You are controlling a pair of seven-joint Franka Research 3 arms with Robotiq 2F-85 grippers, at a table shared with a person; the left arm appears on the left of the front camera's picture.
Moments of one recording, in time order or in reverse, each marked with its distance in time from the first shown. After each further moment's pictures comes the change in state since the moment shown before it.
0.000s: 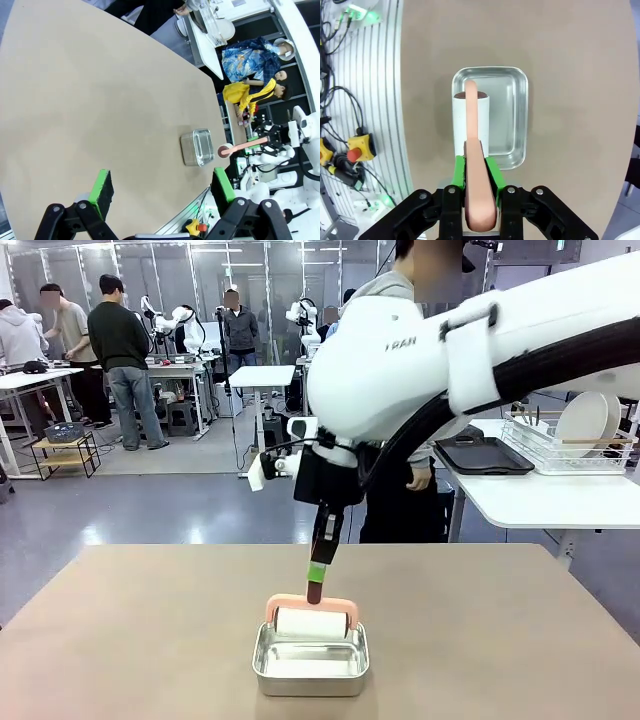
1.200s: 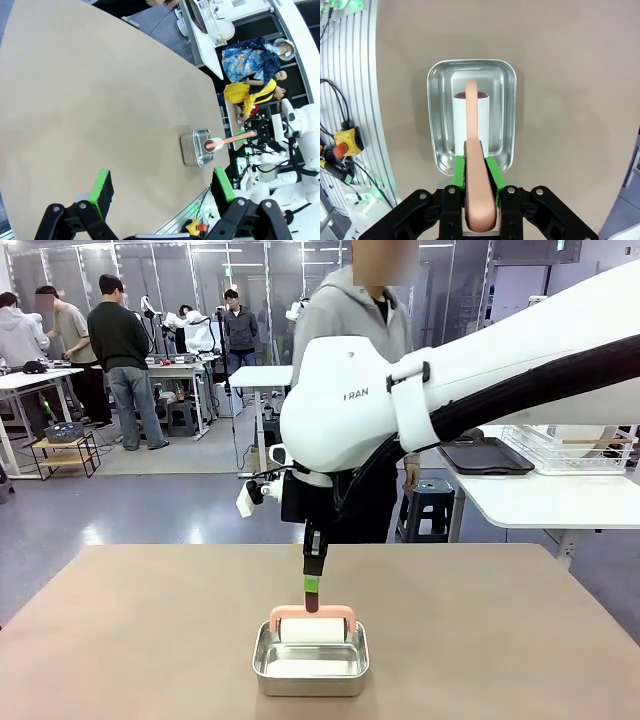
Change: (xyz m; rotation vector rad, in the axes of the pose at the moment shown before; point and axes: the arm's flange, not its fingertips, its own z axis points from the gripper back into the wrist) left arm 0.000 0.000 0.000 0.000 0.000 0.000; right arm 0.017 -0.031 -0.041 0.012 0.104 -0.004
